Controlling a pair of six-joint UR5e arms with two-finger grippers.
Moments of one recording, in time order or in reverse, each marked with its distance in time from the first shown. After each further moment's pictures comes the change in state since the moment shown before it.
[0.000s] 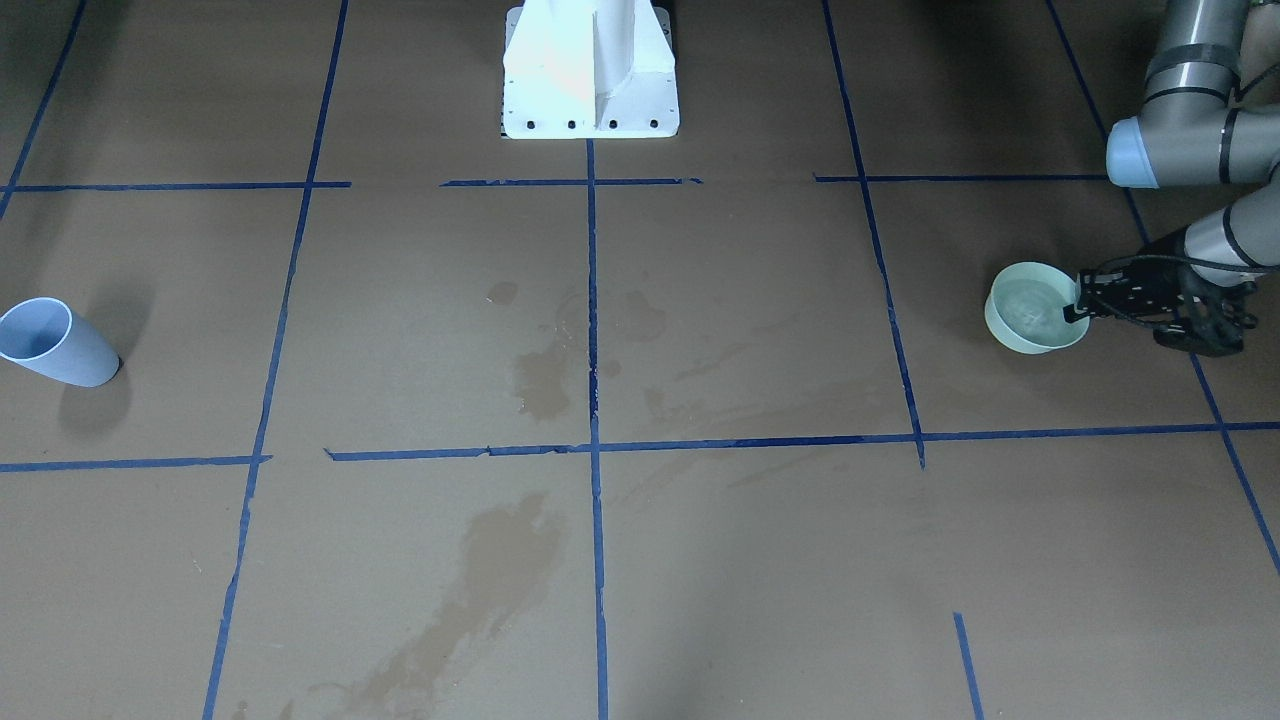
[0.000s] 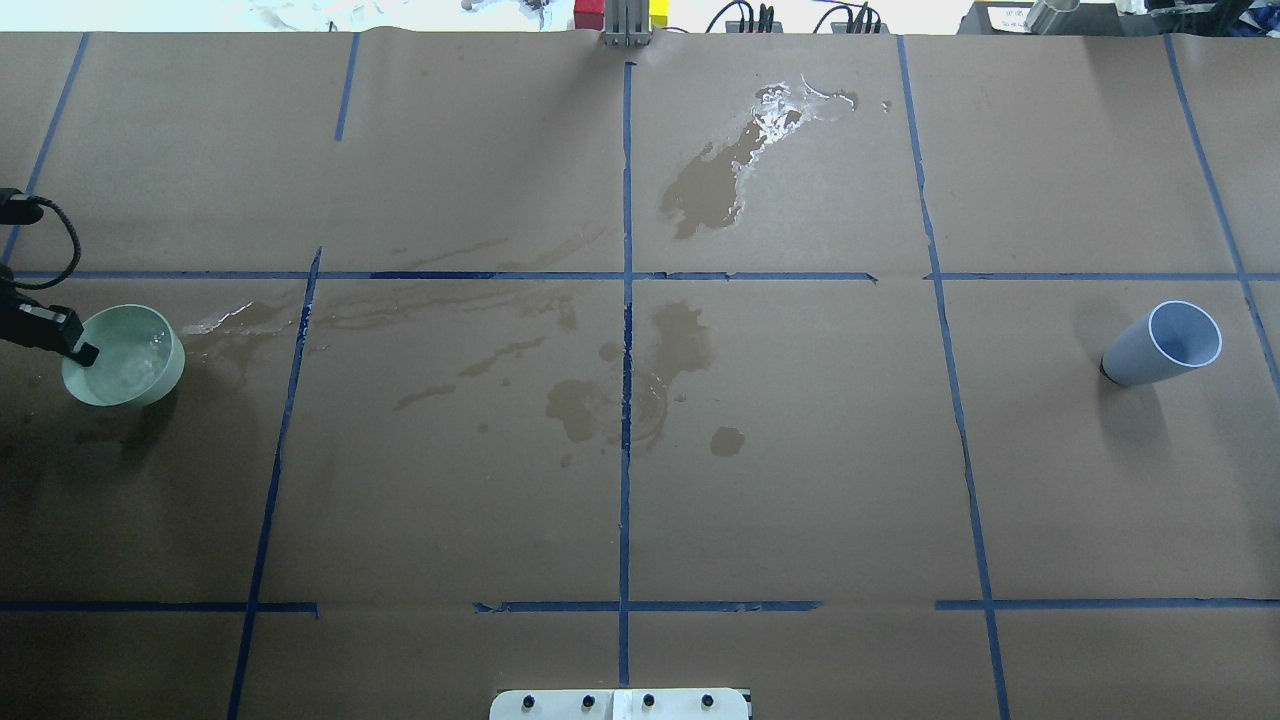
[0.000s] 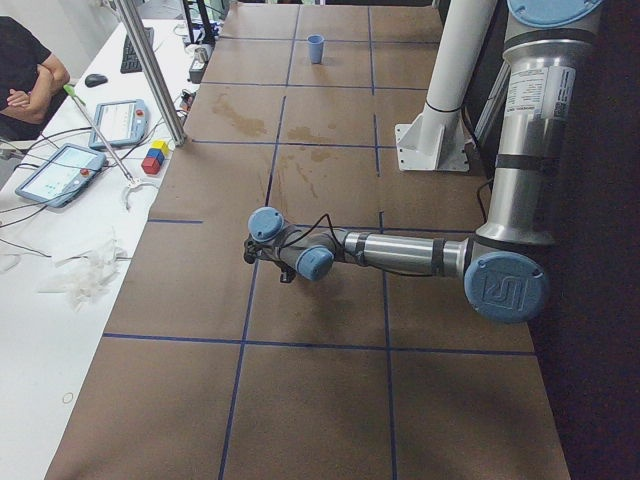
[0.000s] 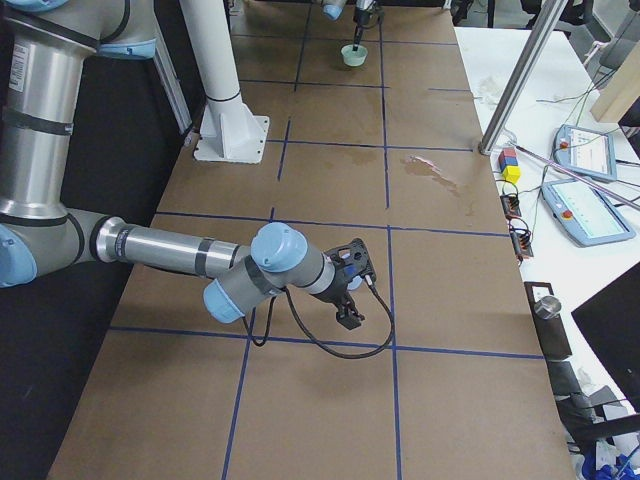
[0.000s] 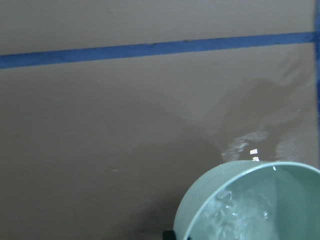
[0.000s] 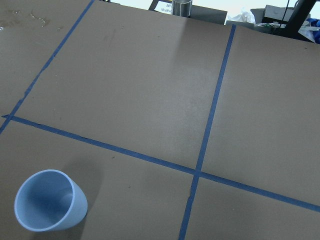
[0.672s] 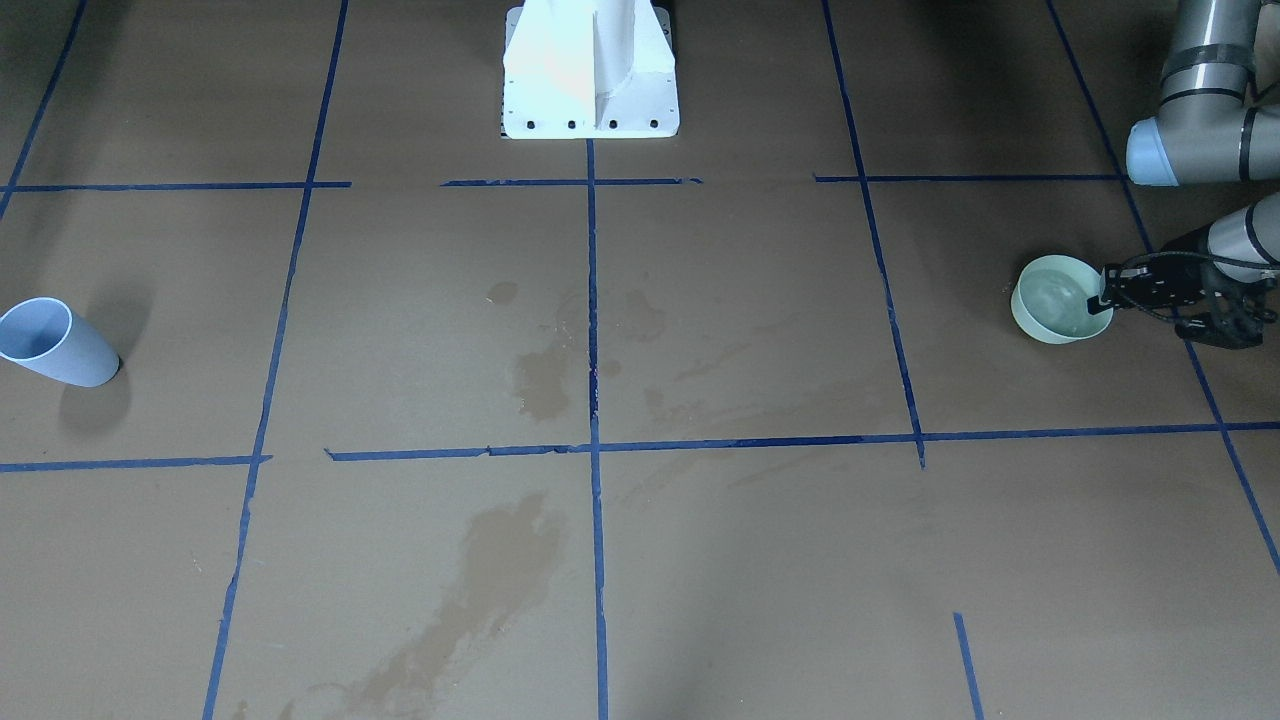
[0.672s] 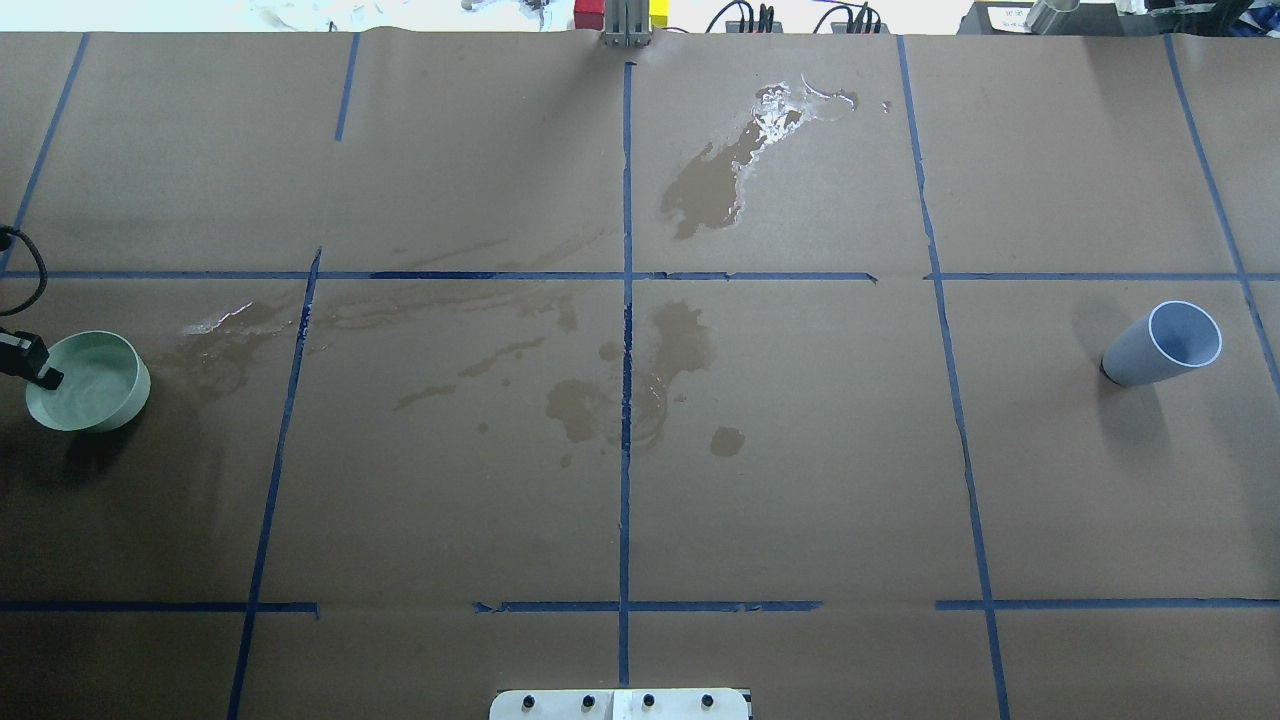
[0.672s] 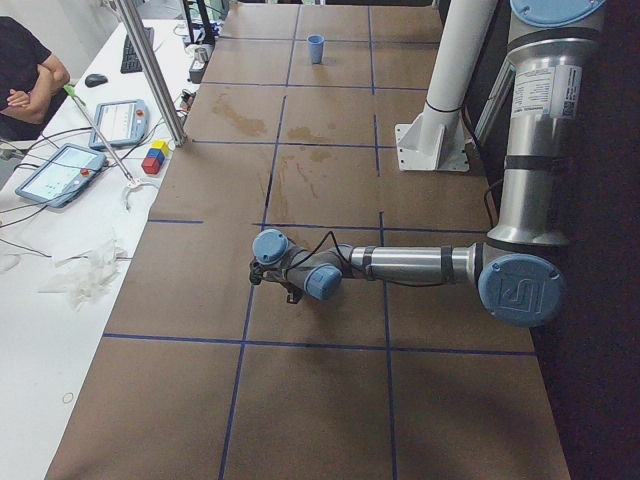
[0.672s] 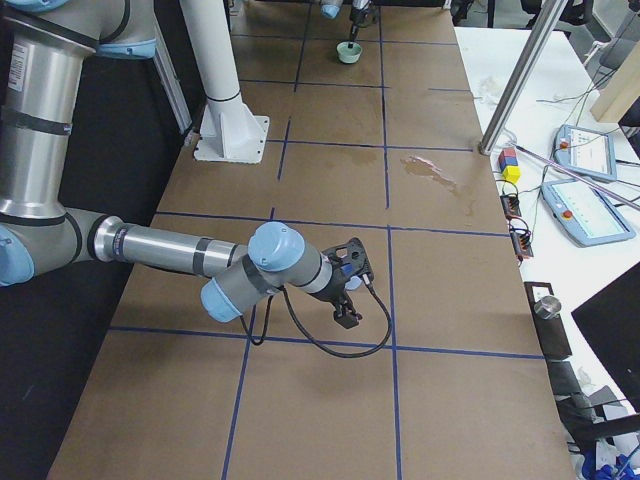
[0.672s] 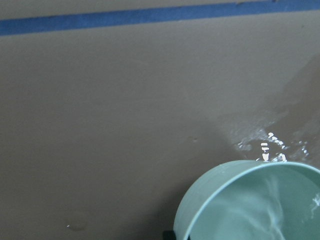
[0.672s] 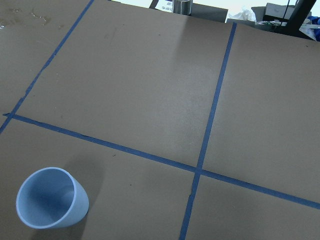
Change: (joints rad) left arm -0.008 0.036 0.039 -0.003 -0.001 0.053; right arm -0.001 -0.004 0.002 -0.001 0.002 0.000
